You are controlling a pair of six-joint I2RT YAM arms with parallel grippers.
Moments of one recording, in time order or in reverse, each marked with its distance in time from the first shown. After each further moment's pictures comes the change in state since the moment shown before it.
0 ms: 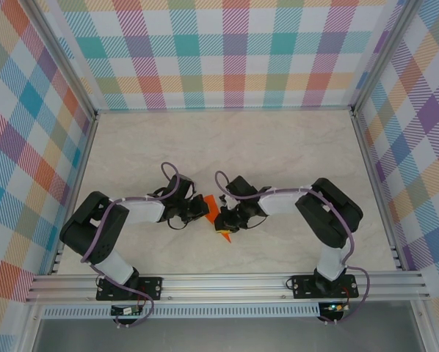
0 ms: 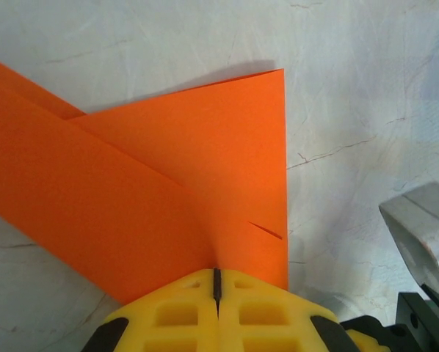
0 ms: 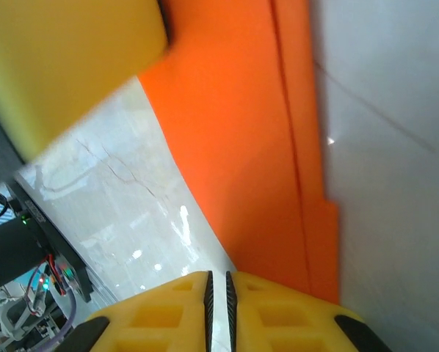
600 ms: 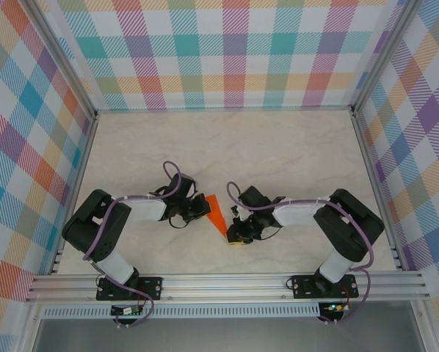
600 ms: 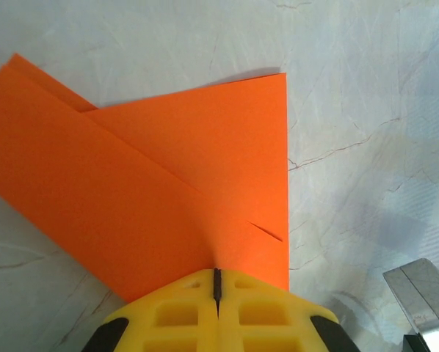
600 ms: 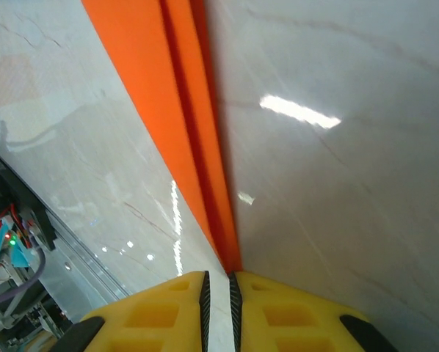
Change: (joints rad) left arm 0.000 0.022 0.021 0.001 0.012 0.004; right arm 0.000 -0.172 -0.185 -0.056 0.002 -0.032
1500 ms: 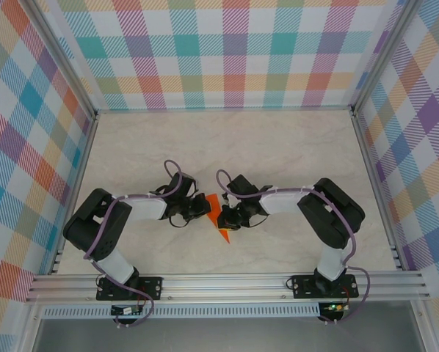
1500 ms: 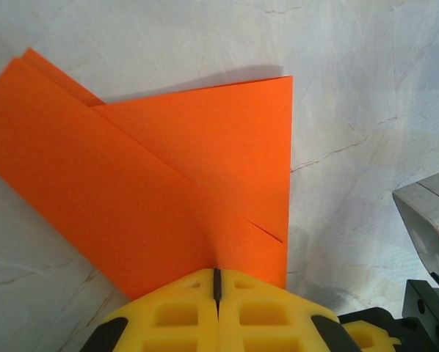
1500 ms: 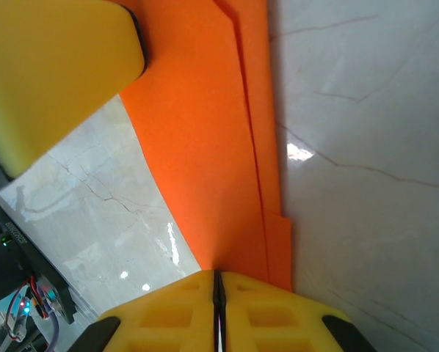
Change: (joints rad) left arm 0.013 0.008 0.013 -0.006 0.010 0.037; right arm -0.009 0.169 0.188 0.042 0.072 0.028
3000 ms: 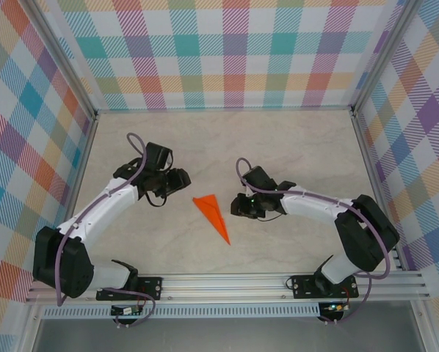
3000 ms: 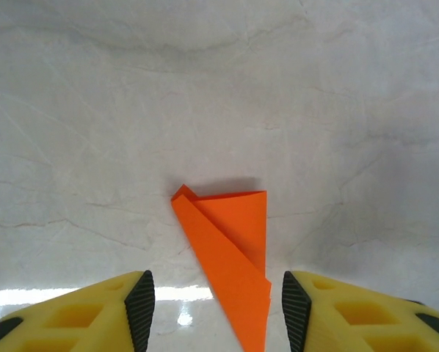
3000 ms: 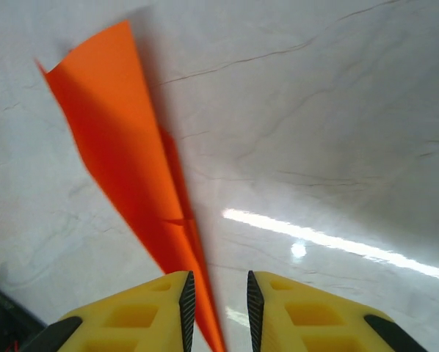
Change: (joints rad) left arm 0.100 -0.302 0.378 -0.750 -0.282 0.074; right arm -0.079 -0.276 -0.036 -0.167 0.264 0.006
